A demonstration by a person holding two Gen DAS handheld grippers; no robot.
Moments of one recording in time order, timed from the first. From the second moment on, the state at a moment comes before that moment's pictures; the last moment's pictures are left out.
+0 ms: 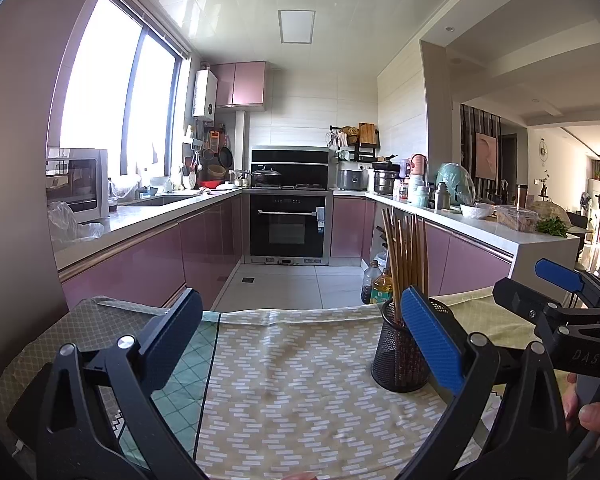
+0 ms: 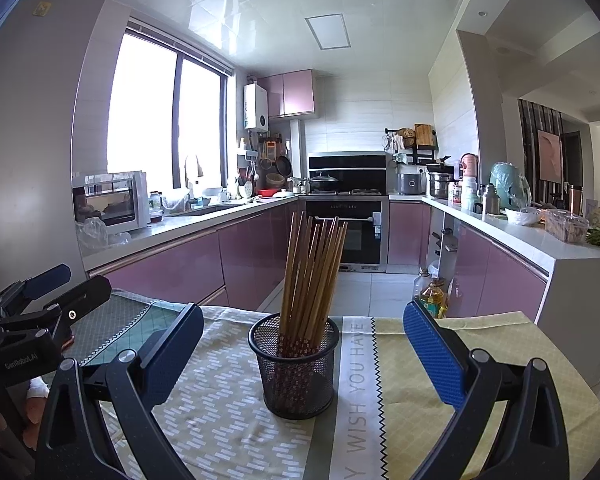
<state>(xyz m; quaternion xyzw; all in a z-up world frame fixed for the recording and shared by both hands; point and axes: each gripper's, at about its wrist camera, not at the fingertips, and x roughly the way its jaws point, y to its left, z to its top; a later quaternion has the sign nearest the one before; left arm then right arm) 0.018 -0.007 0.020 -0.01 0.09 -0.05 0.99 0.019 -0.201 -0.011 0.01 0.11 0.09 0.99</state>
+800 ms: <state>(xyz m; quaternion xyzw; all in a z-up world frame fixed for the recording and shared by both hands) 0.026 -0.011 0.014 -0.01 0.09 -0.04 0.99 0.020 -0.201 -0.013 0.02 0.10 0.08 0.99</state>
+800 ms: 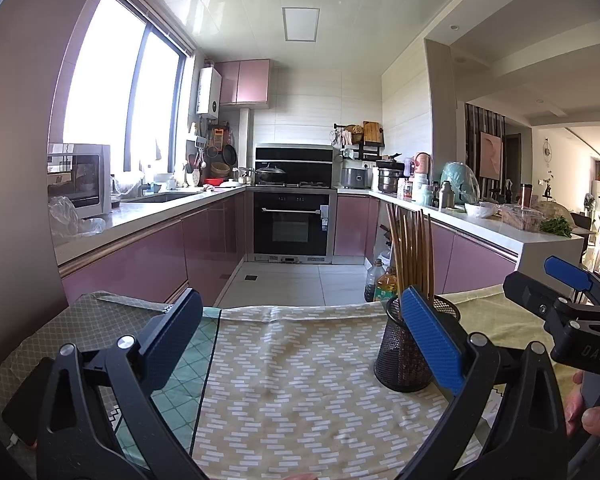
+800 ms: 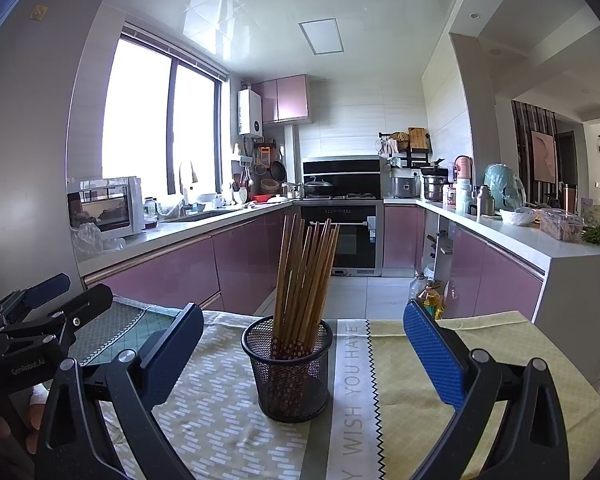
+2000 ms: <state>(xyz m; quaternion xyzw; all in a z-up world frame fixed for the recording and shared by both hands) 0.026 -0.013 0.014 -0.01 0.09 -0.04 0.99 0.021 -0.201 -0.015 0.02 0.10 0.08 0.99</state>
